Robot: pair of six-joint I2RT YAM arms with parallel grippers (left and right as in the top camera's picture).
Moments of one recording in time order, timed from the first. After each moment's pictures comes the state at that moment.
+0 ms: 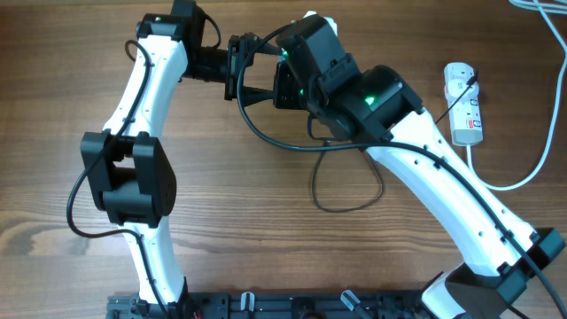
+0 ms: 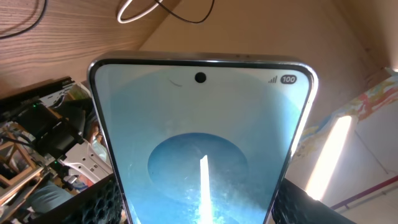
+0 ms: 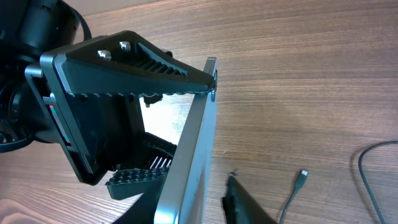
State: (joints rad) left arm -0.12 2.15 1.93 -1.33 1.44 -0.81; right arm 0.71 1.72 1.88 -1.00 0.16 0.65
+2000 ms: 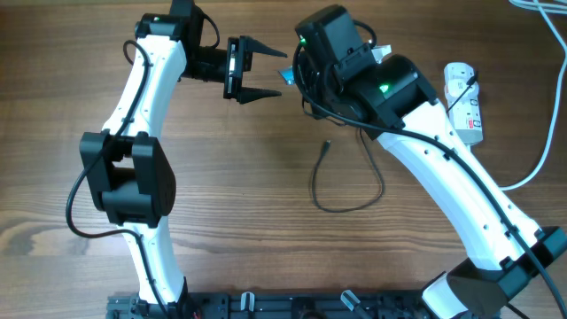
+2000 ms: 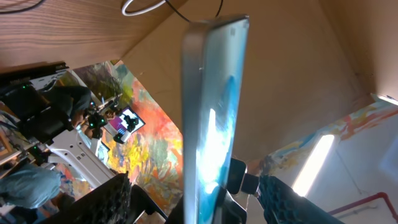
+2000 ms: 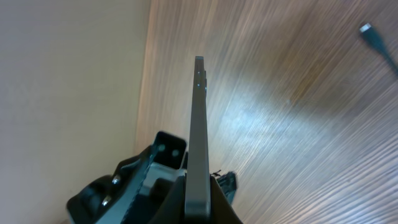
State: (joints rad) left arm -0.12 2.15 1.93 -1.32 1.43 -0.94; right arm 0.63 1.72 1.88 -1.03 0.14 1.78
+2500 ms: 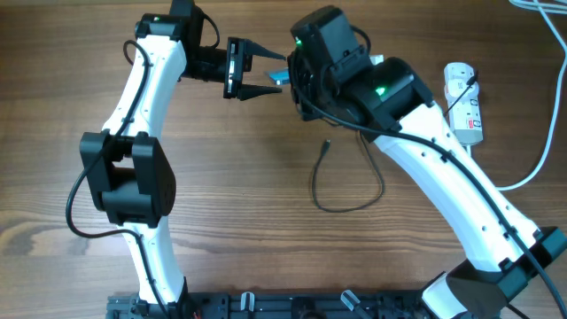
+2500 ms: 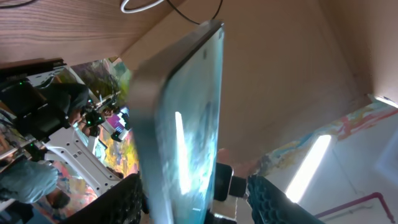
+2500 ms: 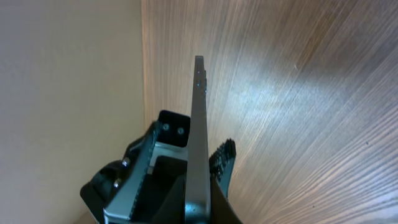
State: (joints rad) left arm -0.12 2.15 1.93 -1.32 1.44 -0.96; right arm 0.66 1.72 1.88 -1.02 0.09 1.91
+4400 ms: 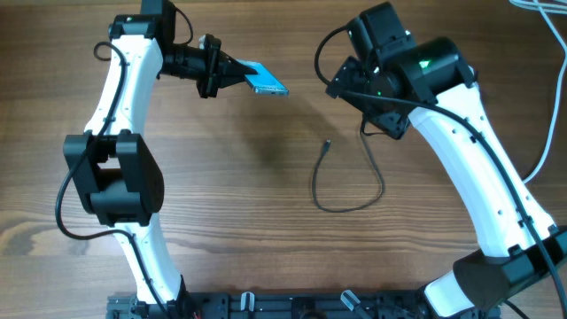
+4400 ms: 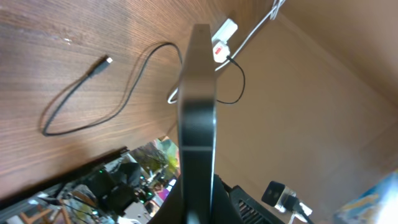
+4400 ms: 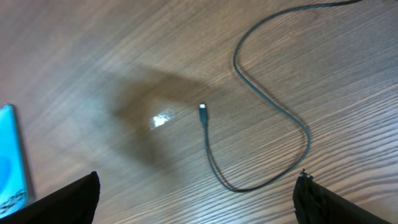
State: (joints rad) left arm -0.02 2.15 1.93 -1.25 1.12 -0.75; right arm 0.45 1.71 1.84 -1.37 0.11 1.00
